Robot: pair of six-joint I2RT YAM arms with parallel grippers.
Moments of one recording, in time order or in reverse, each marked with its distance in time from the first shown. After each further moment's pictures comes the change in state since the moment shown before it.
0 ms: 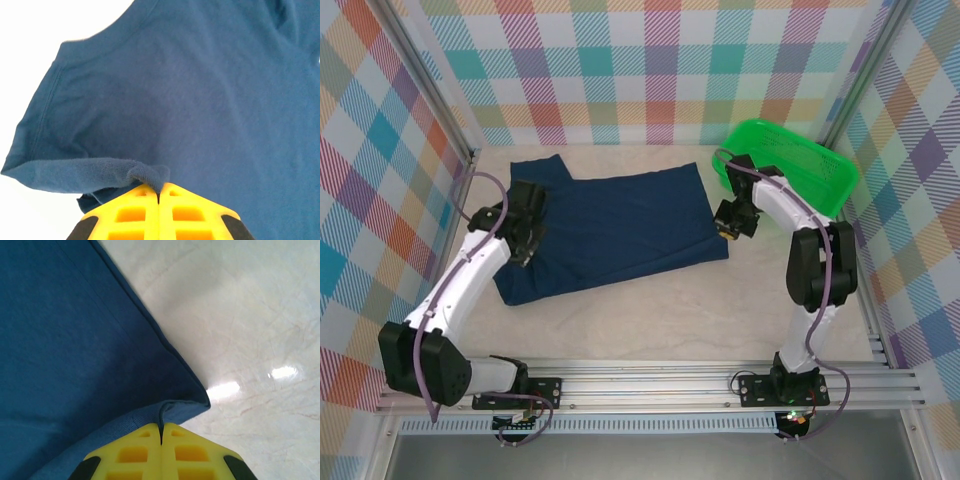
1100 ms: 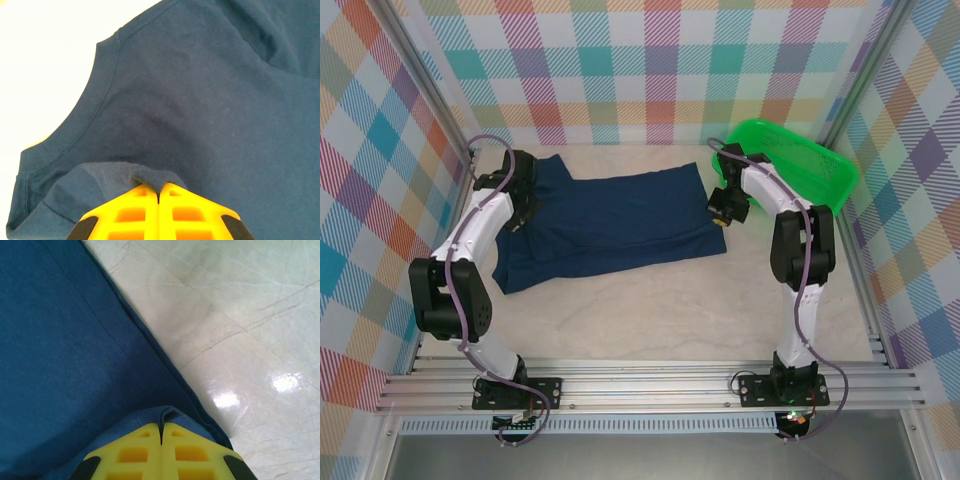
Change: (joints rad) left arm 0.163 0.354 0.224 0.127 0.014 0.386; right arm 0.000 0.217 0.246 -0.031 0.016 -0.012
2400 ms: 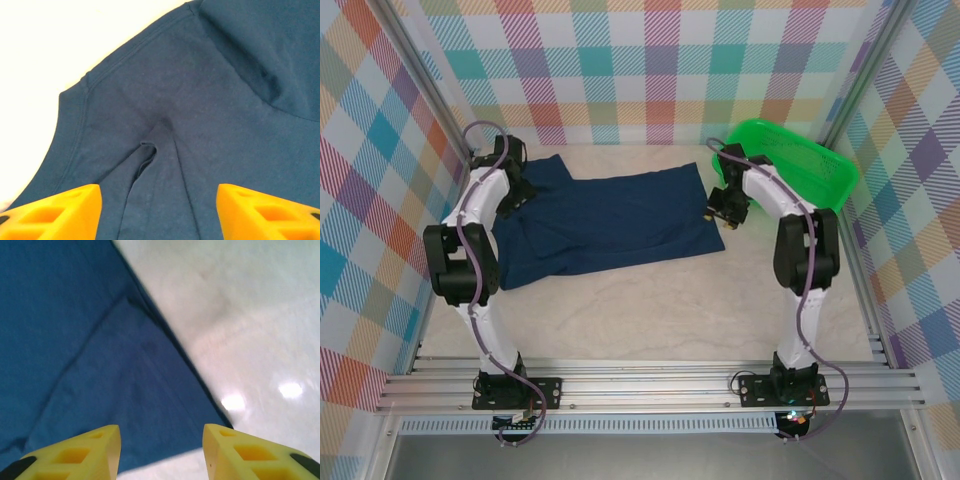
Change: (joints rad) left arm 0.103 0.276 0.265 -0.018 0.081 0.107; right arm 0.019 -0.091 -0.097 0.048 -0.029 -0.018
